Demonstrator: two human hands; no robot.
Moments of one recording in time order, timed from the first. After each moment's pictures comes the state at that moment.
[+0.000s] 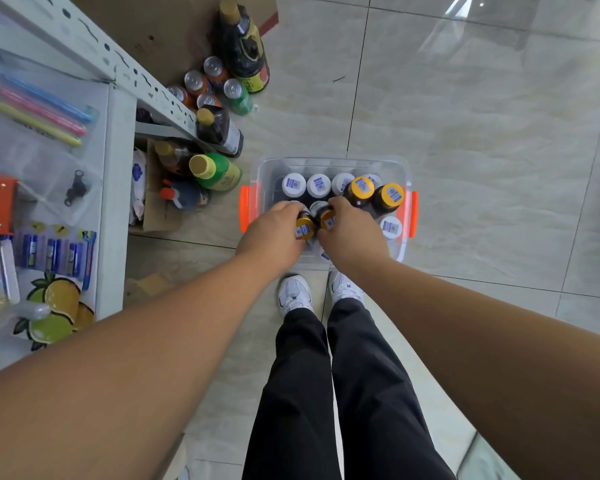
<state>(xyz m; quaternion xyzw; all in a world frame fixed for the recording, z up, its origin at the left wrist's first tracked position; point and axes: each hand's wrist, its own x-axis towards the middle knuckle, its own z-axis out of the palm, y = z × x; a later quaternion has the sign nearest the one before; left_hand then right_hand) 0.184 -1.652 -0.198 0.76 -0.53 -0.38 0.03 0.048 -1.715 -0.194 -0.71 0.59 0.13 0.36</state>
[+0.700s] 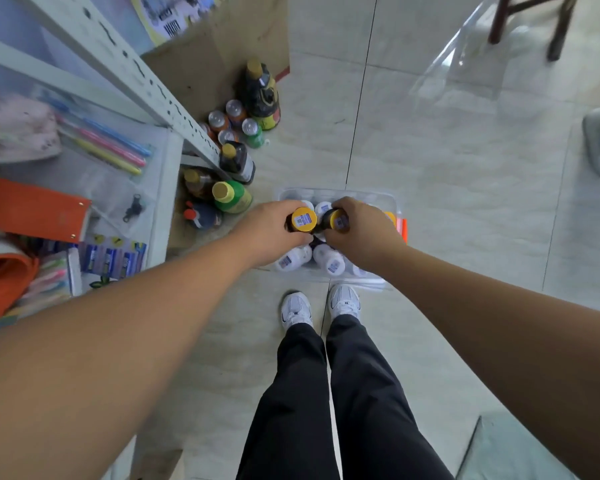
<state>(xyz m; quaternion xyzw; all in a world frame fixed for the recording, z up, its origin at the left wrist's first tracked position) 0.236 -1.669 -0.105 0.73 -0.47 -0.49 0.12 0.060 -1.746 -0.103 -0.76 0.52 0.10 0.38</state>
